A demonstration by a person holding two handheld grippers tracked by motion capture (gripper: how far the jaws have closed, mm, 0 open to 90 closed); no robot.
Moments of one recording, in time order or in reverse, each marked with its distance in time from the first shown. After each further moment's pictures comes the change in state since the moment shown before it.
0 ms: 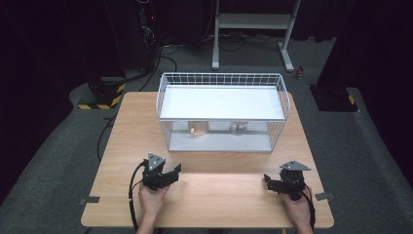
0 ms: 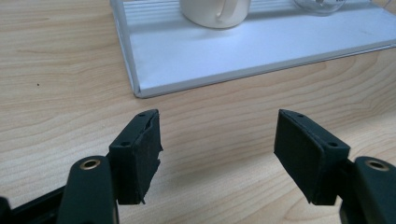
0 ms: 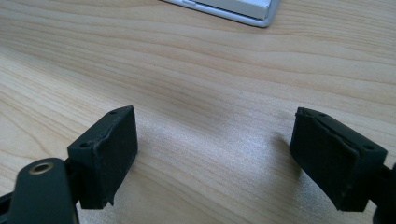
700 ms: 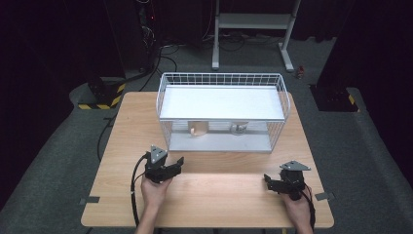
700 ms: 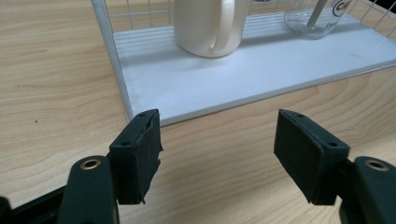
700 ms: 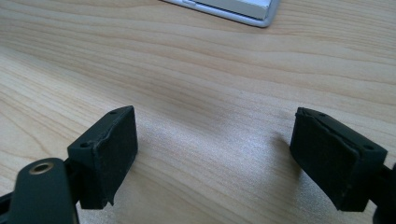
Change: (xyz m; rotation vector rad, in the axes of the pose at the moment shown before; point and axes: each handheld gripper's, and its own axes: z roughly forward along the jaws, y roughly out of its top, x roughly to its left) left arm -0.002 0.022 0.005 -0.029 -0.010 0.009; right arm 0.000 0.000 0.000 0.000 0.001 -0.001
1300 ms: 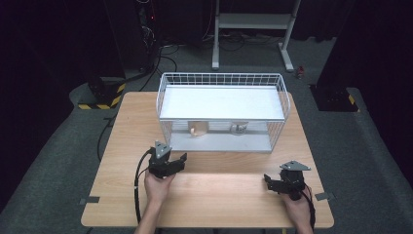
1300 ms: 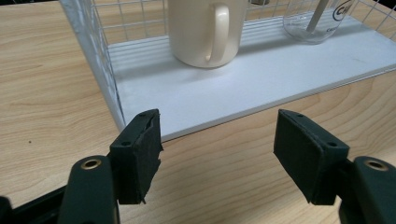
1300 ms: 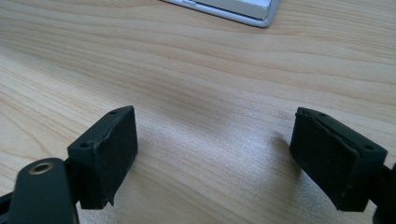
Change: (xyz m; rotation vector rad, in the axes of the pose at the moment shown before) left arm -0.005 0.014 0.009 -0.004 0.006 0.033; right arm 0.000 0.000 0.000 0.000 0.000 0.000
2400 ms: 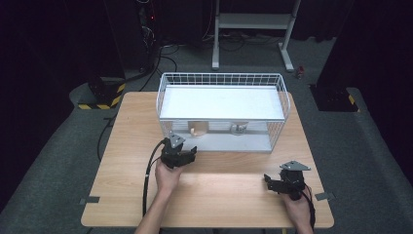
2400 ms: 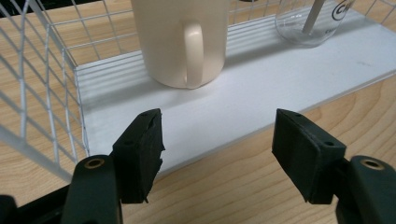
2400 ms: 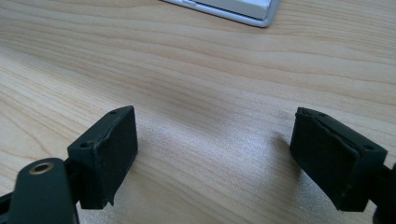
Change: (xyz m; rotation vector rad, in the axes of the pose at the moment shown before) left arm -0.016 0.022 0.037 0.029 -0.012 0.061; right arm 0.000 0.000 0.000 0.000 0.000 0.001
